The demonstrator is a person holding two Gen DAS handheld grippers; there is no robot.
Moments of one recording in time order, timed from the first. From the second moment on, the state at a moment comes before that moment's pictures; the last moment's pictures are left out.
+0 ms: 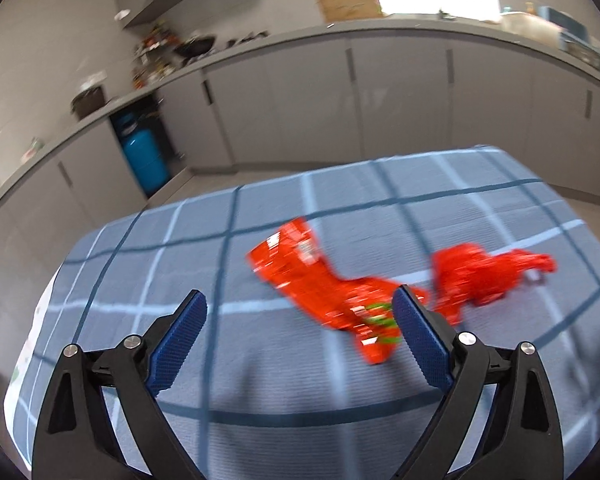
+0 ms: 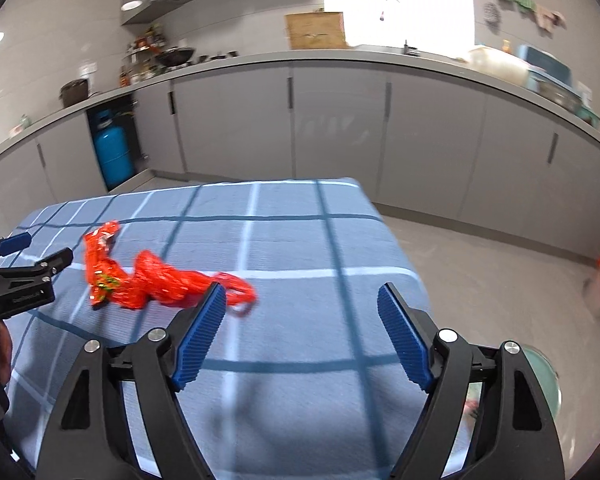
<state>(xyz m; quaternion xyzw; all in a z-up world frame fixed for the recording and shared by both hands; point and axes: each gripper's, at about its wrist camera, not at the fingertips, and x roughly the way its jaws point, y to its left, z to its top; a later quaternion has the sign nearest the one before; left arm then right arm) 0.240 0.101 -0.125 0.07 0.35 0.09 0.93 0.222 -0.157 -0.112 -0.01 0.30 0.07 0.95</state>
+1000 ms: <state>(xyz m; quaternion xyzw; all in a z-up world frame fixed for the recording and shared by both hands) 0.260 0.149 -0.157 0.04 0.39 0.14 0.91 0.292 -0.037 -0.162 -0.10 0.37 0.19 0.90</state>
